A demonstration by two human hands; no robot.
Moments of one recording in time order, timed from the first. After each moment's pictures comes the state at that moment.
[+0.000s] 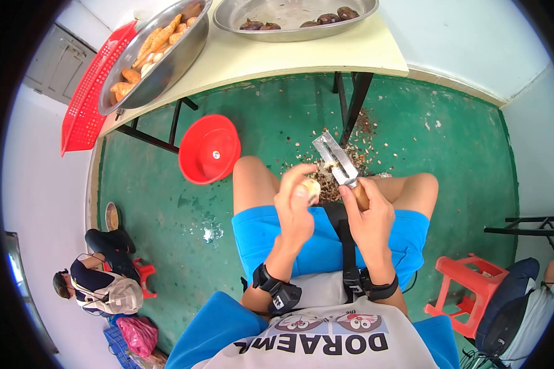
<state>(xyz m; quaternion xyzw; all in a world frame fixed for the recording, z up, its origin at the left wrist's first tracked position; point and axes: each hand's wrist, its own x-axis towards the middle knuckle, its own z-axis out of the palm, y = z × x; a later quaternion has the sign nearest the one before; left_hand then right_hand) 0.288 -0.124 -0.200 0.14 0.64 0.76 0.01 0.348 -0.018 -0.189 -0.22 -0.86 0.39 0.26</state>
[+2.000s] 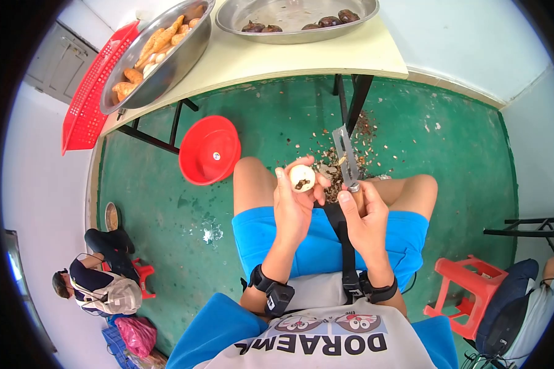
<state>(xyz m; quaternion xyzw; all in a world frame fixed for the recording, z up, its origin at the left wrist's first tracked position) 0.282 -0.123 -0.195 0.04 0.45 0.88 0.16 0.350 -0.026 -0.186 -0.20 -0.70 0.66 0.20</state>
